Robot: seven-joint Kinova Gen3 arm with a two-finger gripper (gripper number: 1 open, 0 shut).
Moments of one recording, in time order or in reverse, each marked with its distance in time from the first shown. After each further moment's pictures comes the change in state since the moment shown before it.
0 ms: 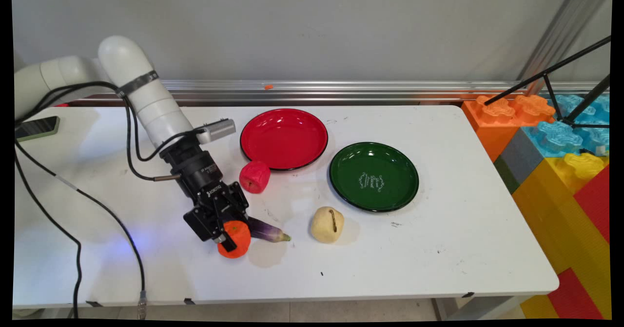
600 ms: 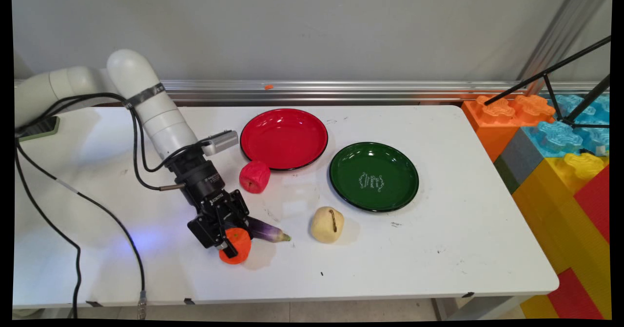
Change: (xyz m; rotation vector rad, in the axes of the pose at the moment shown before) arm -0.015 -0.012 0.016 0.004 -0.020 -0.015
